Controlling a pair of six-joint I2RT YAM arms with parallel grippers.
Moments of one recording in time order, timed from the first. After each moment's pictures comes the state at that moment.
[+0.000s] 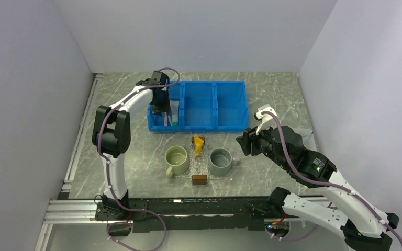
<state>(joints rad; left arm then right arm) -0.31 2.04 1.64 -0.72 -0.05 -0.42 0.88 0.69 1.02 -0.71 0.29 0.20</state>
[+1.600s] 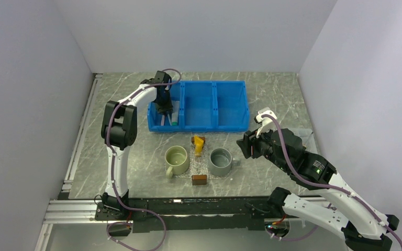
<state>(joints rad) -0.29 2.22 1.78 -0.72 0.00 -0.47 0.87 0.66 0.97 -0.72 0.28 0.20</state>
